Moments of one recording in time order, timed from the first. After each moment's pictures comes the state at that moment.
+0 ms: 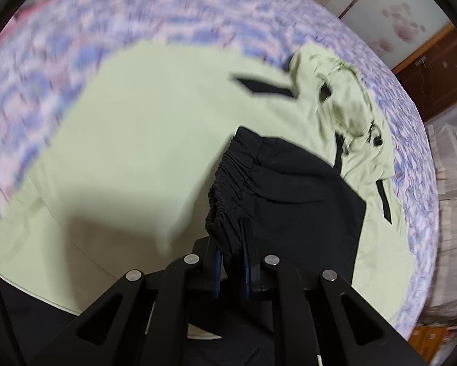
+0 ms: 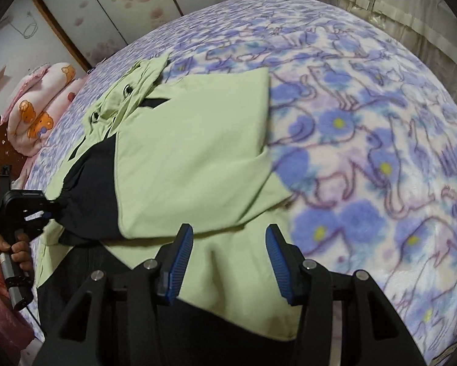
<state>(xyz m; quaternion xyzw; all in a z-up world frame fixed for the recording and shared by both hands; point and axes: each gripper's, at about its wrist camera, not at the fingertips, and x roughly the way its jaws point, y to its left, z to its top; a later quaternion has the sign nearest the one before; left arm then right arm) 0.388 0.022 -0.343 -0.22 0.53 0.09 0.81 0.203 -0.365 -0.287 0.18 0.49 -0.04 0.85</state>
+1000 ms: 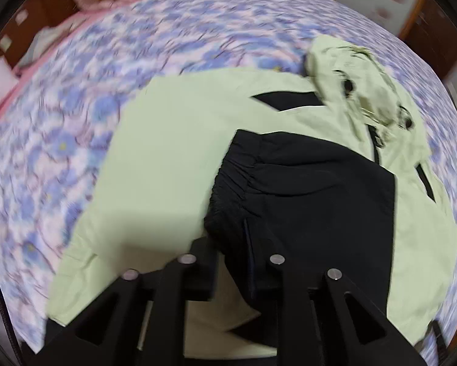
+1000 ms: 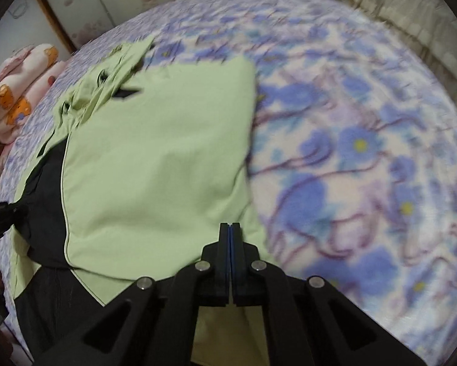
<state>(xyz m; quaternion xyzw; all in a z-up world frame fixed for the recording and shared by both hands) 0.394 0.041 -0.334 -0.08 0.55 0.12 0.82 0.249 -0.360 -0.299 0.15 0.52 -0.07 0.84</state>
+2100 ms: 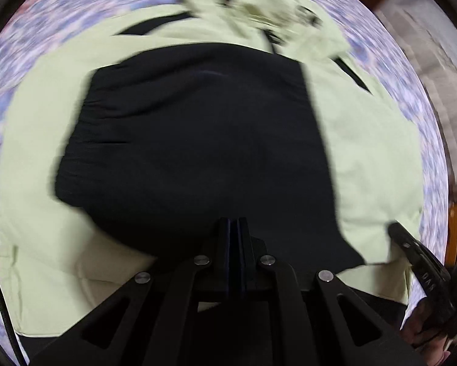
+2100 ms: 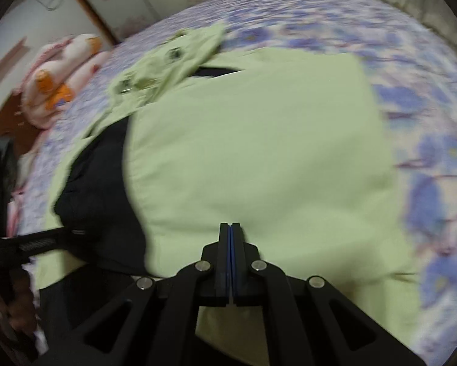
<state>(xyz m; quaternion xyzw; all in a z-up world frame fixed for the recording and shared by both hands) 0.377 -0.007 -0.381 -0.07 0.62 -0.07 0.78 0.270 -0.301 -0.324 0.14 0.52 -0.01 0.84</state>
